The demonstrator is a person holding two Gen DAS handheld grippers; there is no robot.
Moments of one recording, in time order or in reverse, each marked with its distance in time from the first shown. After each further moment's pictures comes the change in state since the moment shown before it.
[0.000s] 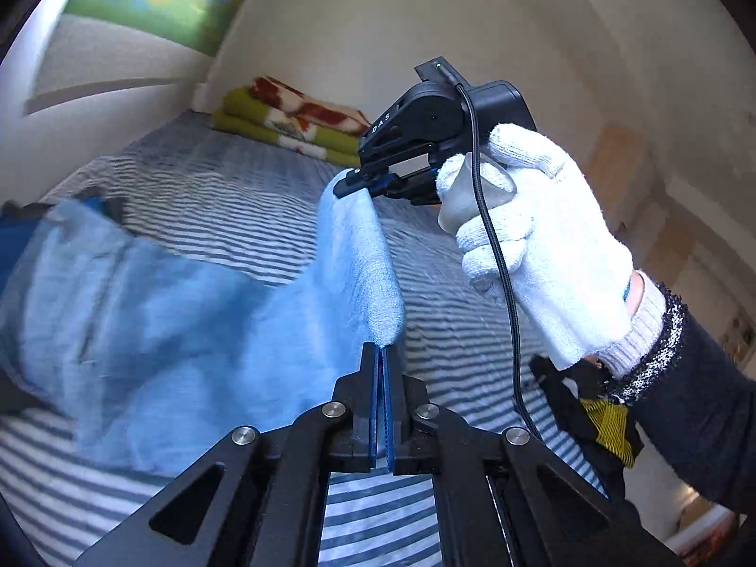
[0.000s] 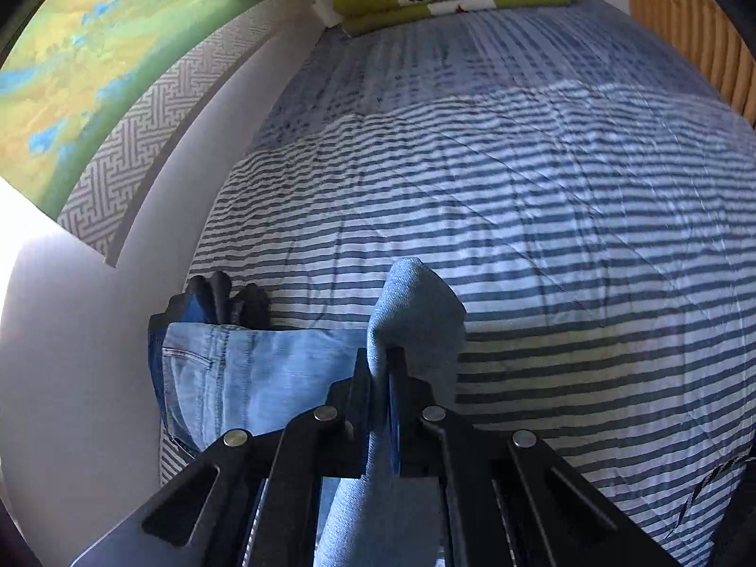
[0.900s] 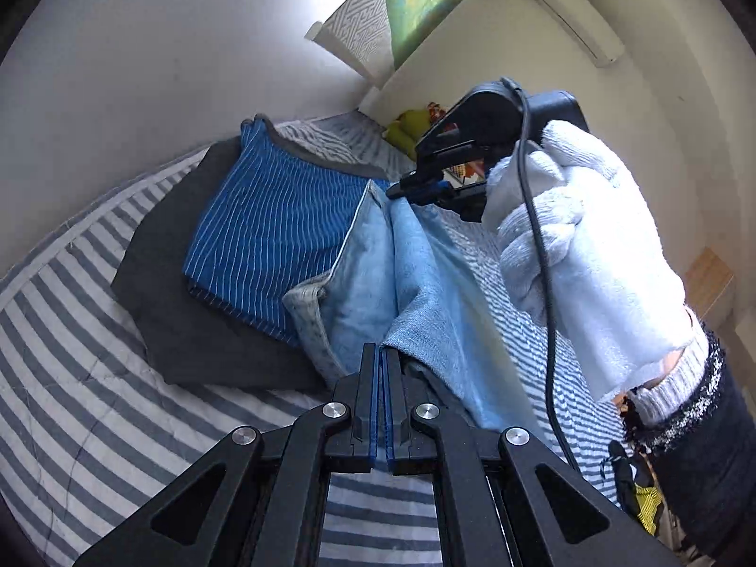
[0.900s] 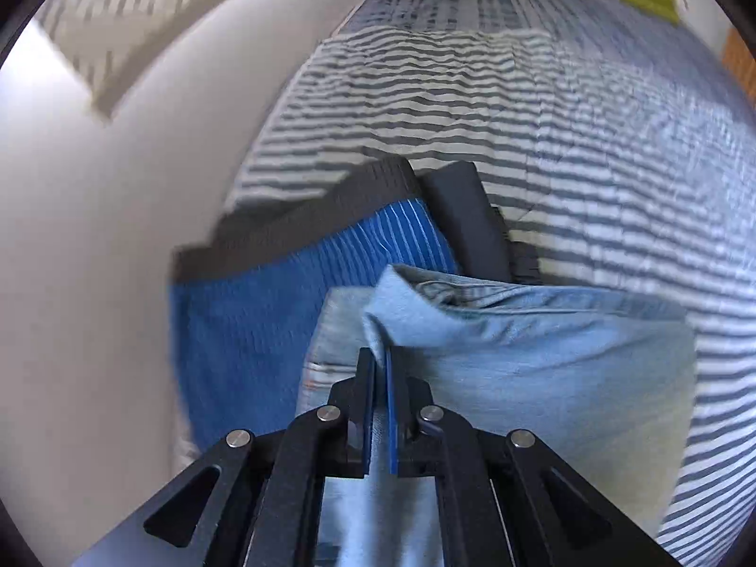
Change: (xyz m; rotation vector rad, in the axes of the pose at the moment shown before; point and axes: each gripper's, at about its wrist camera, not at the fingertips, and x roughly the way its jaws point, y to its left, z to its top) left arm -0.091 0.224 -0.037 -0.340 -0.107 0.225; right arm 0.185 0.240 -0.021 -0.033 0.153 -0.019
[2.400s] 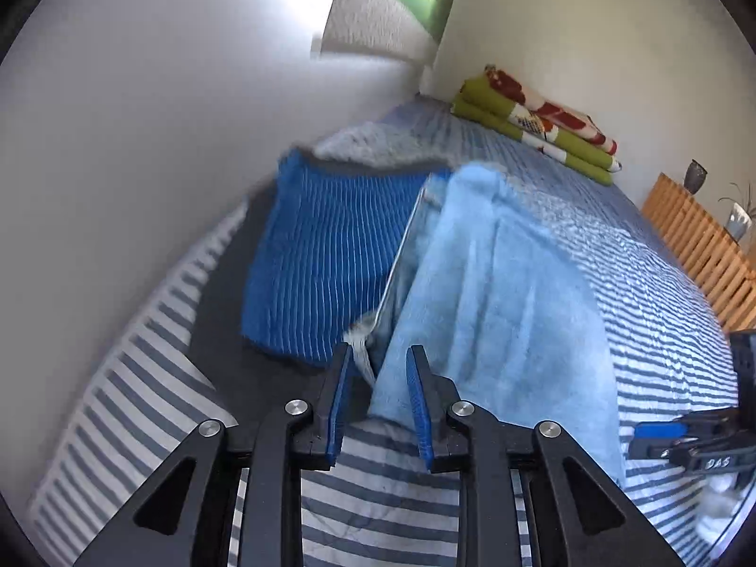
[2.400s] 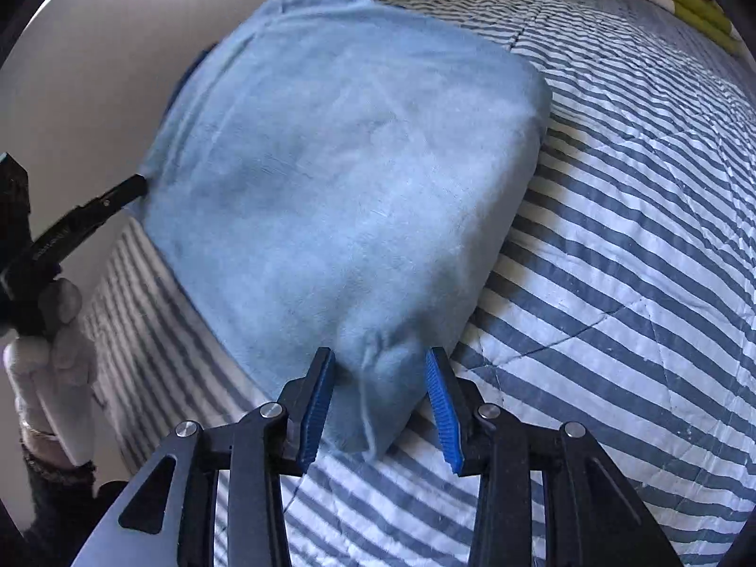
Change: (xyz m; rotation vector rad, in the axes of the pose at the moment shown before) left arm 0.033 -0.064 0.019 0.212 0.039 0.396; right arm -0.056 -0.208 -0.169 -0.363 0.050 0.139
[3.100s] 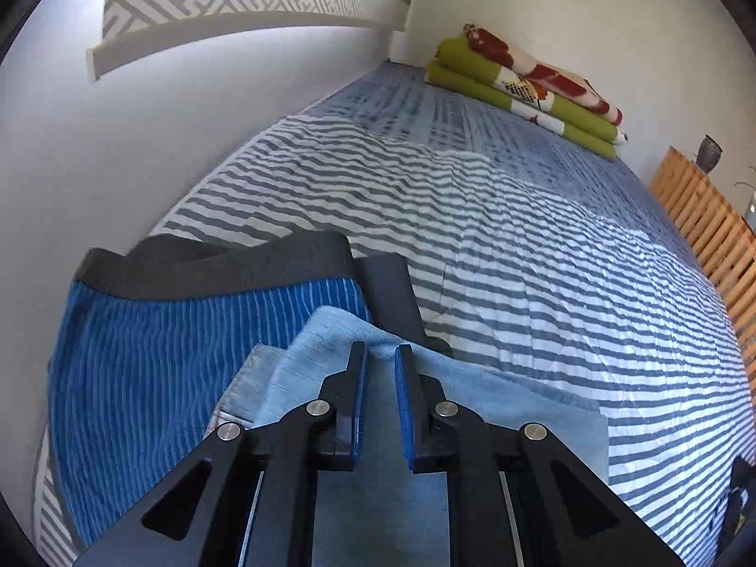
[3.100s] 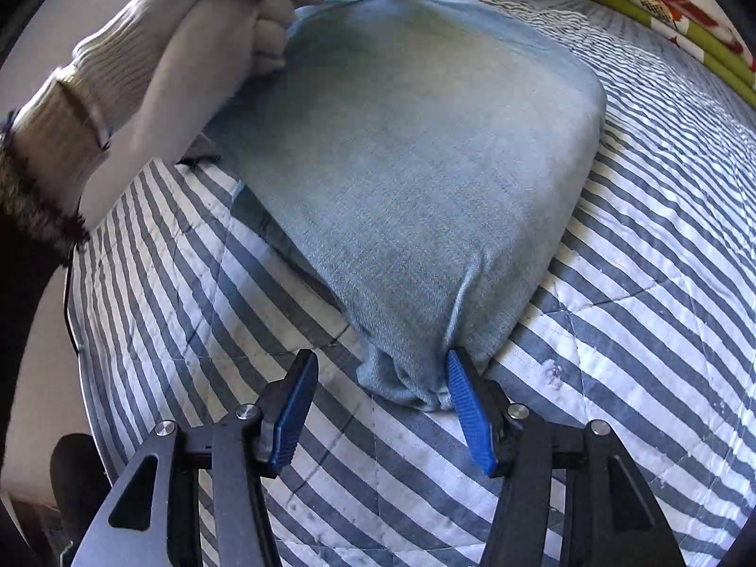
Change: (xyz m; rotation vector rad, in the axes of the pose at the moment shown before) left arm 0.168 -0.090 0.114 0.065 0.128 0.006; right arm 0.038 0.056 -0.060 -0.182 0.017 -0.070
